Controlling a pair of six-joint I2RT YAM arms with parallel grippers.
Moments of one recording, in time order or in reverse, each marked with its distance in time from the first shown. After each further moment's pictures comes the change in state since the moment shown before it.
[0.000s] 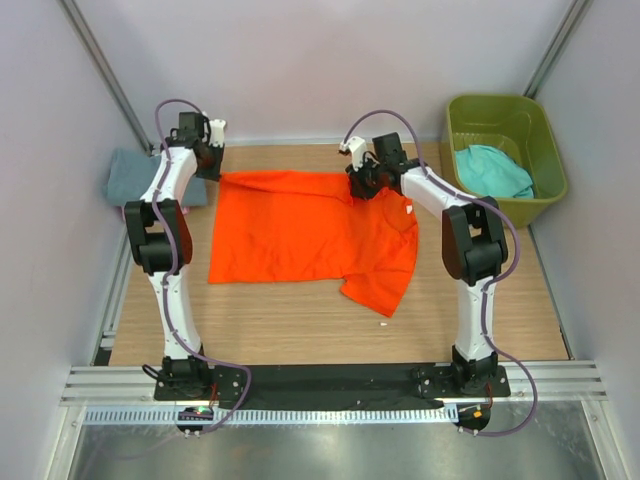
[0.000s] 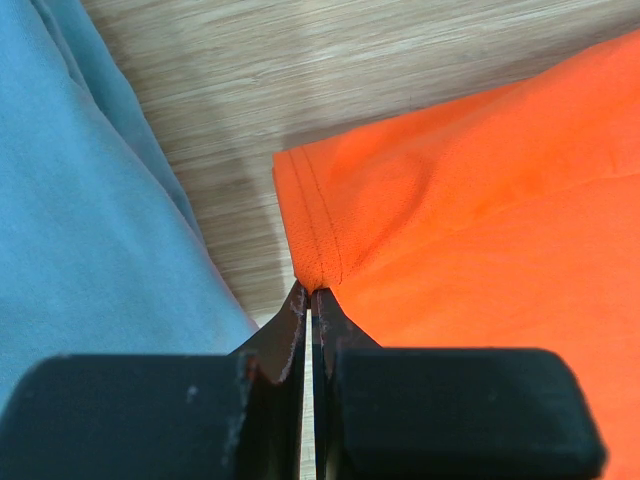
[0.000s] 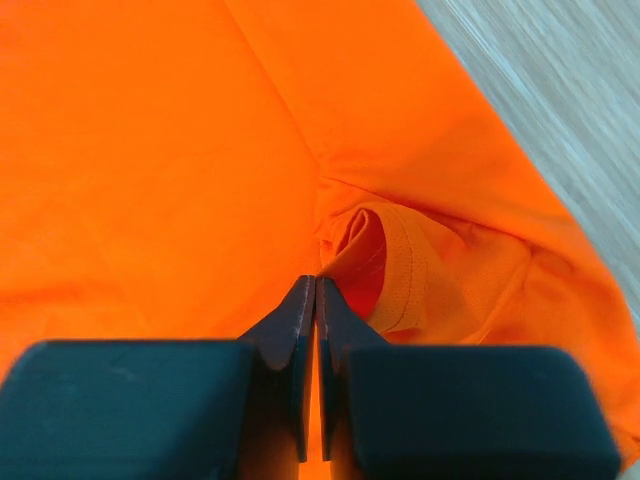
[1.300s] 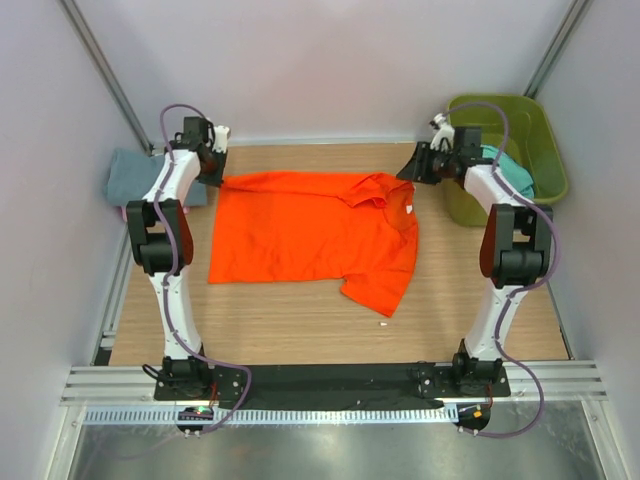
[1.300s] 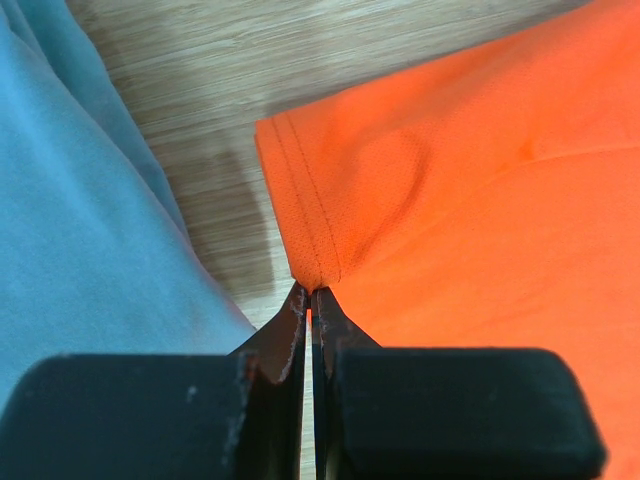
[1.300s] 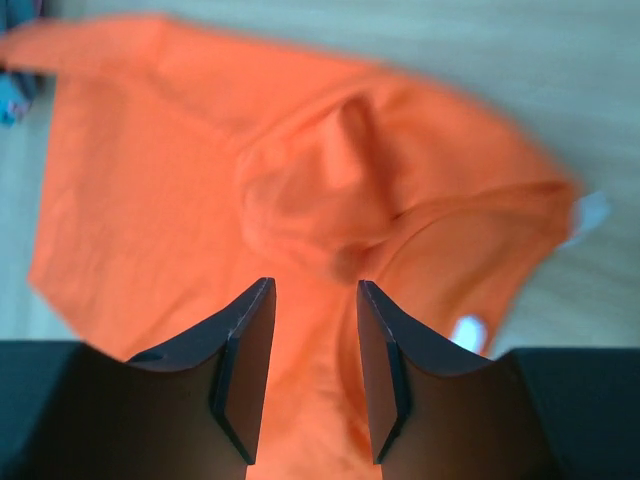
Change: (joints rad) left arm -0.018 -0.011 -0.054 -0.004 -0.022 0.005; right arm -0.375 -0.132 -0.118 0.105 -0.239 0.565
